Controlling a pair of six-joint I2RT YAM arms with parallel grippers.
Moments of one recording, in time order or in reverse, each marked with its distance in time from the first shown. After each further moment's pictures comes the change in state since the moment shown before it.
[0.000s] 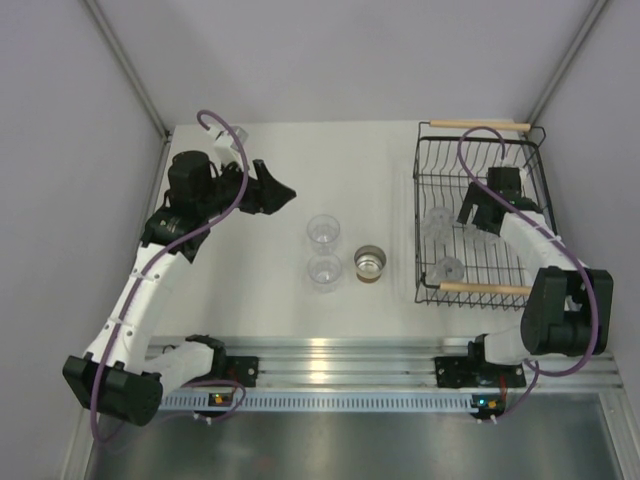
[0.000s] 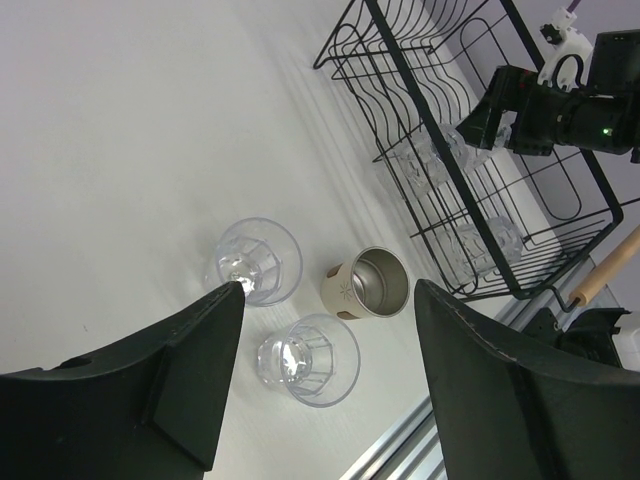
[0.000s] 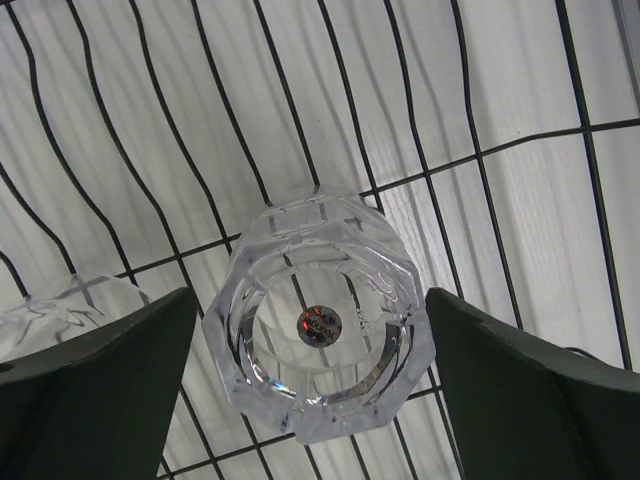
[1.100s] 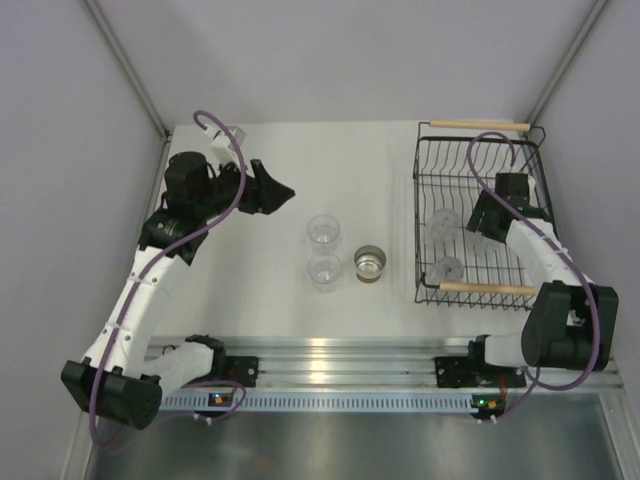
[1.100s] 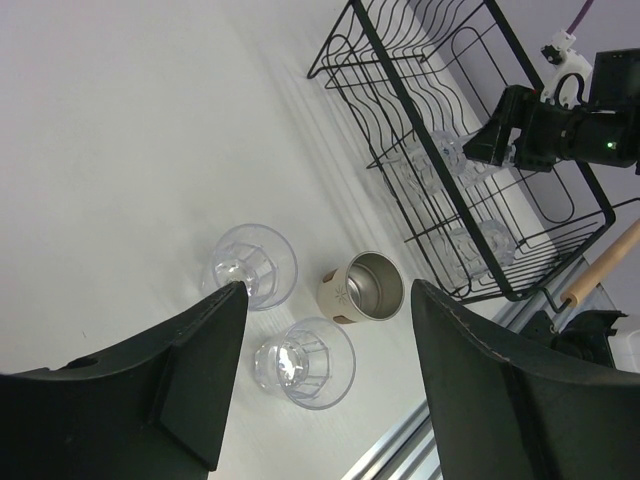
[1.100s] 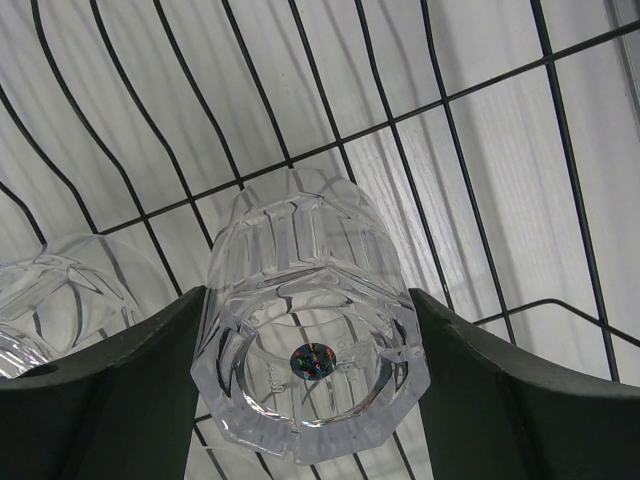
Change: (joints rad) left arm 0.000 -0.018 0.002 0.005 0.004 -0.005; right arm -0.038 -0.081 -0.034 -0.076 -0.023 0.018
